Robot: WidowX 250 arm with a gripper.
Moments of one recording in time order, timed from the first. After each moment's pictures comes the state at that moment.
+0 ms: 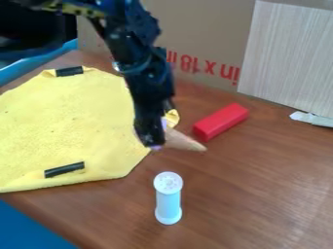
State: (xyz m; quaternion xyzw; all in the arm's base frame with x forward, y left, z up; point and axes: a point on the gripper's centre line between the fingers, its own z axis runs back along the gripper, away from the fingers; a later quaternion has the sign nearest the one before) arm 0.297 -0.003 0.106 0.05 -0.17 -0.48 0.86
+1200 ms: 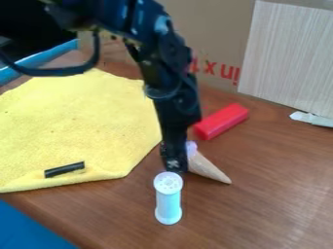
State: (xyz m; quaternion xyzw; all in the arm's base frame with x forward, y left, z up) arm 0.301 -0.027 0.088 0.04 -0.16 -0.48 0.86
